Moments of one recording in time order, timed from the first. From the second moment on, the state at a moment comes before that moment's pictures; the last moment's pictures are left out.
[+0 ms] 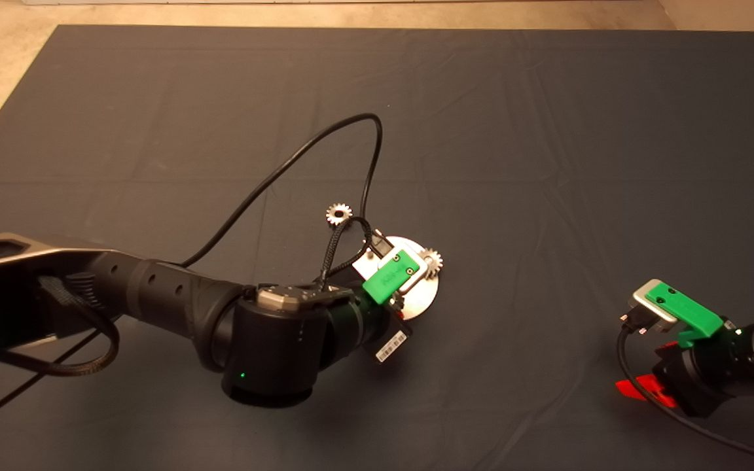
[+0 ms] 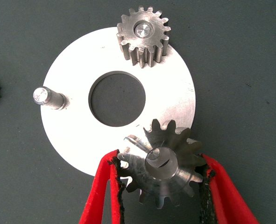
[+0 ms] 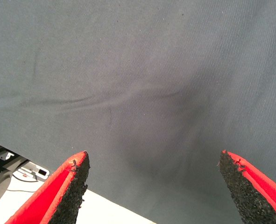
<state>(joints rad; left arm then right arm) -0.08 2.67 -0.64 1.15 1.54 -1.04 0.17 1.90 -0.39 -0.56 -1.44 1.05</state>
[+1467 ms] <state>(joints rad) -0.03 2.68 -0.67 1.19 1.54 -1.04 0.17 1.86 -0.39 -0.56 -1.43 1.01</state>
